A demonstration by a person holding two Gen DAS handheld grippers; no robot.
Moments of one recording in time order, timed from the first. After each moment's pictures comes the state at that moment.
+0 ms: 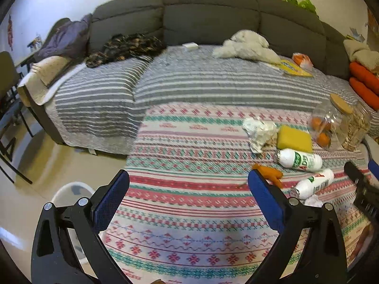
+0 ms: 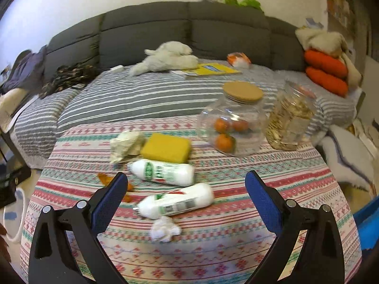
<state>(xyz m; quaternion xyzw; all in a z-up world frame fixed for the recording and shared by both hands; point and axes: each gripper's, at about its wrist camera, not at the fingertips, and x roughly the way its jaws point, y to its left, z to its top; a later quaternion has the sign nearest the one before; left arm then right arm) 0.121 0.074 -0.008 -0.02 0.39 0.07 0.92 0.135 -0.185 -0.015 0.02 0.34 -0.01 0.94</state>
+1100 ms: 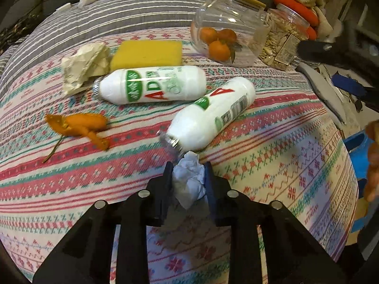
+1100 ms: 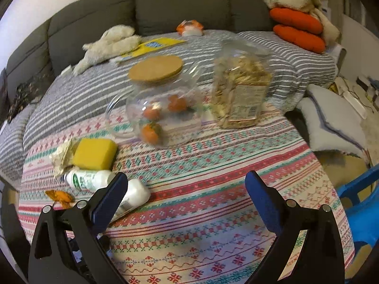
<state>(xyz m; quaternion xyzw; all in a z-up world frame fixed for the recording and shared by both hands) 0.156 -0.100 -0.111 0.01 0.50 -0.19 0.84 0.180 -0.291 -0.035 0.08 0.43 -0.08 0.90</state>
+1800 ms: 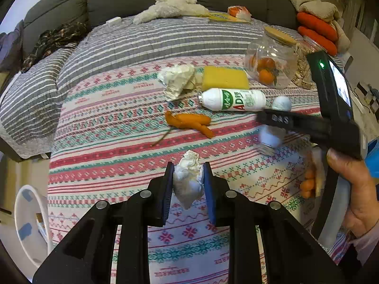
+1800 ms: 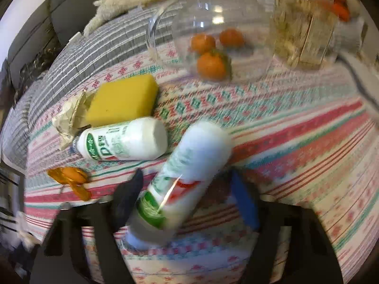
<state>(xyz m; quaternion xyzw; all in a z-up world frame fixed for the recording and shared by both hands) 0.119 -0.008 -0.053 0.04 0.46 -0.10 0.88 0.203 -0.215 -0.112 0.13 0.50 -0.03 0.85</state>
